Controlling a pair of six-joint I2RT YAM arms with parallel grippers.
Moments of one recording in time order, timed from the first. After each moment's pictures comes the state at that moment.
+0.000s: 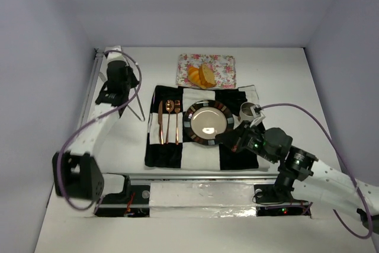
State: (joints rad) left arm -0.15 1.39 1.03 -0.13 -0.26 -0.34; right arm 1.00 0.57 0.51 -0.09 0.13 0.92
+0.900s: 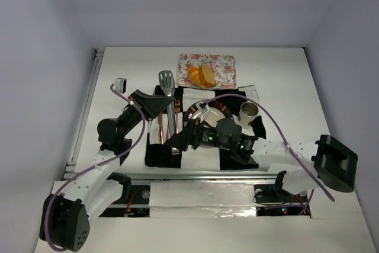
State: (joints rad) left arm -0.30 0.84 0.40 0.99 0.58 -1.26; right arm 1.09 1.34 0.68 0.60 -0.14 0.99
